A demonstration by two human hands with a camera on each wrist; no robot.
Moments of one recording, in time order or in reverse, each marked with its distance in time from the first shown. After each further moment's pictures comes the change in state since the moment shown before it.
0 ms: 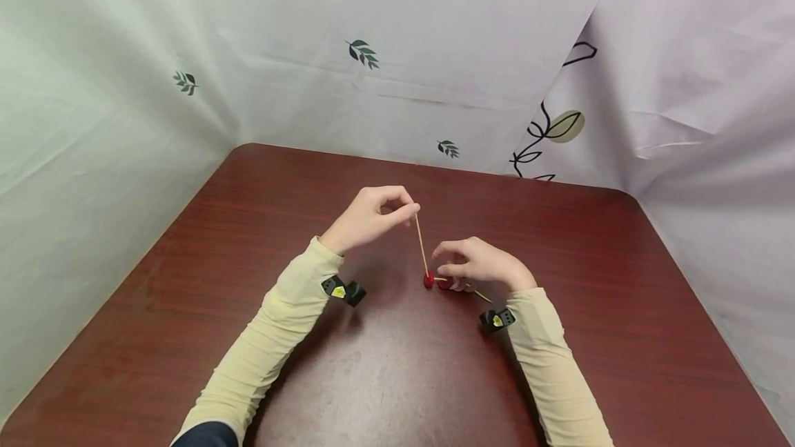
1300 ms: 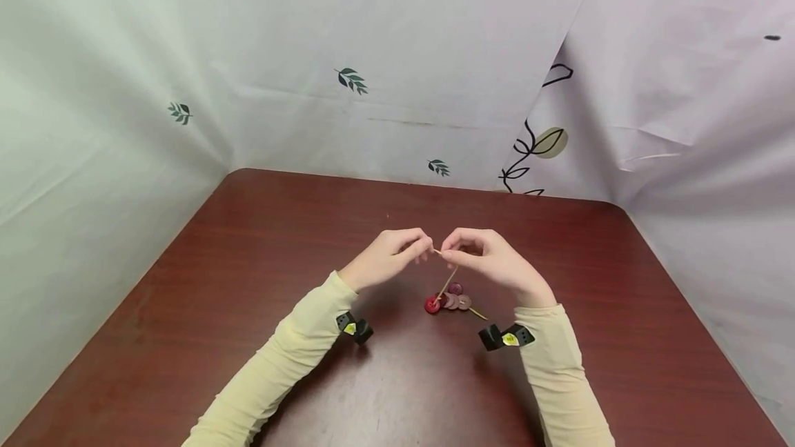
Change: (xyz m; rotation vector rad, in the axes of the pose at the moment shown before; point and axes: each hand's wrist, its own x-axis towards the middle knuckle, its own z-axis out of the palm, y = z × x) left_hand 0.000 -0.011 0.044 0.076 -0.136 0.003; right_hand -0.033 -0.041 -0.021 0.250 0.357 -0.098
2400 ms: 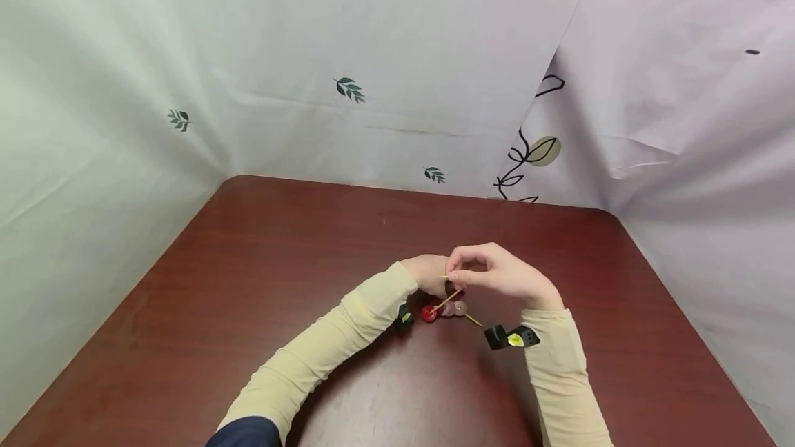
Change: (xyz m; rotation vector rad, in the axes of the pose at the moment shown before) left_hand 0.061 -0.007 0.064 0.540 -0.527 -0.084; right_hand -0.013 0.007 -0.013 -0.057 -0.214 -0.139
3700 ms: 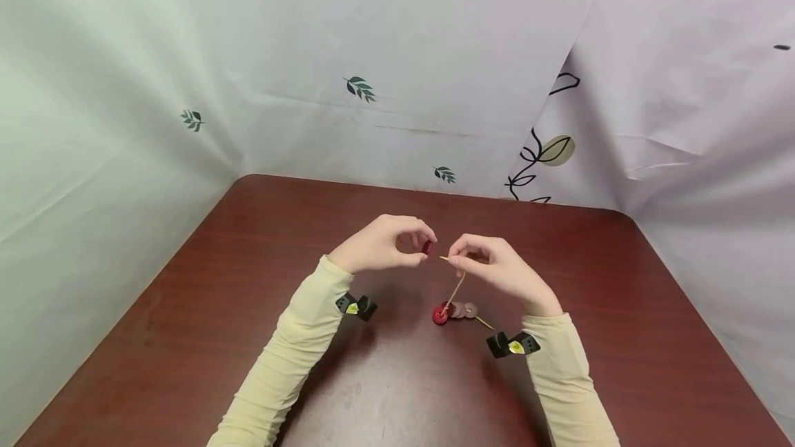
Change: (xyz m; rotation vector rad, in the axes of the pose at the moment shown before) left_hand -0.097 -0.035 -0.059 -0.223 0.518 0.264; right_hand 0.014 -0.003 0.013 -0.007 0.232 0.089
